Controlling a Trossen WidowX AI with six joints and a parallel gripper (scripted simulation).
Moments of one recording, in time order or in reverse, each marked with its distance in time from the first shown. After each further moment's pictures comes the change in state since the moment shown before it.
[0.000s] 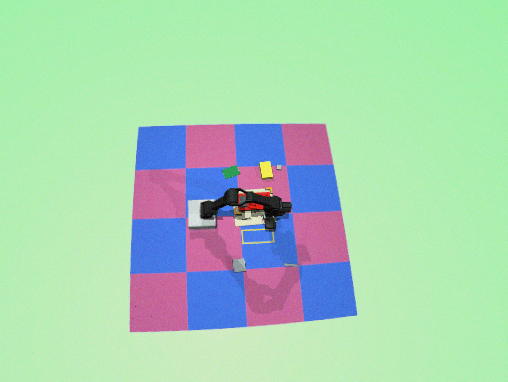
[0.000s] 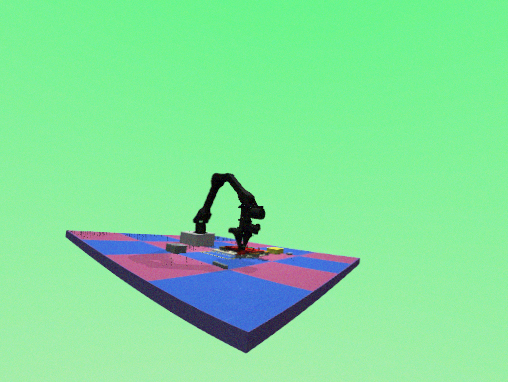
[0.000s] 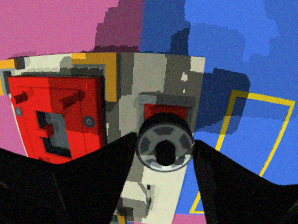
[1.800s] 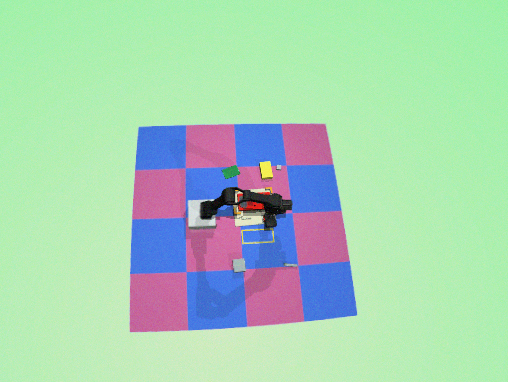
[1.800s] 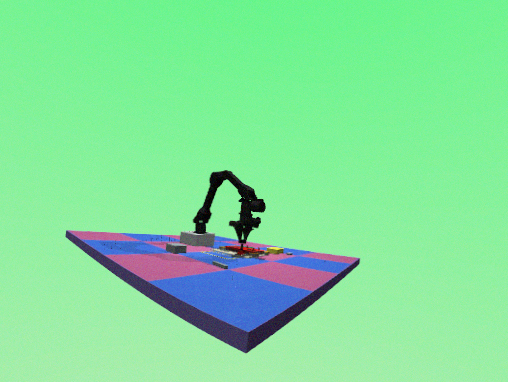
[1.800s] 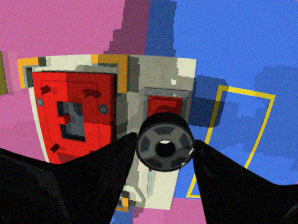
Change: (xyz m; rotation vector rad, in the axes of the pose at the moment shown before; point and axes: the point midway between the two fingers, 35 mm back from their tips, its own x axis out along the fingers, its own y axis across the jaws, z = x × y) arm -0.029 0.001 -0.003 -0.008 -0.001 0.000
